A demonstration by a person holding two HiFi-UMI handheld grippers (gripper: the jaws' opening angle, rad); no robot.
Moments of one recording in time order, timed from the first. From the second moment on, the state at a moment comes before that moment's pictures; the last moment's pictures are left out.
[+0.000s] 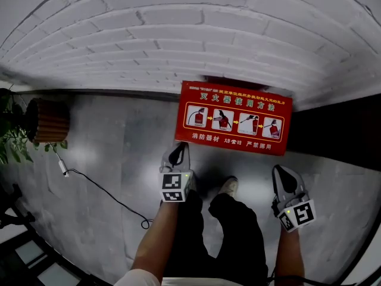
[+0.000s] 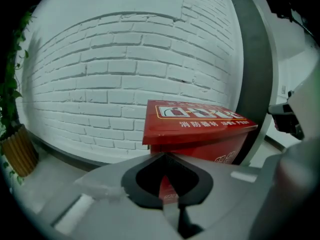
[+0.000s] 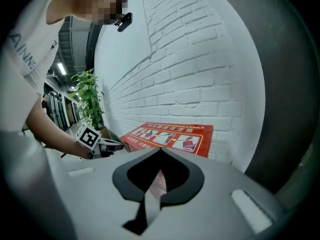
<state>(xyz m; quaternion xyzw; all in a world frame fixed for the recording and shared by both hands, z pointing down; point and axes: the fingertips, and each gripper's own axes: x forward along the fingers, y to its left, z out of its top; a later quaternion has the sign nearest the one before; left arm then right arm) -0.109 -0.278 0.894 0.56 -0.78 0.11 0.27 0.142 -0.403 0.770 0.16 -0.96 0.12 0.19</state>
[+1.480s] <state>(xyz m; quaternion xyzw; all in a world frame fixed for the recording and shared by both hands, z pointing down) -0.181 -0.374 0.694 0.58 -0.80 0.10 0.13 0.123 -0.406 0.733 0.16 -0.96 0.13 0.17</state>
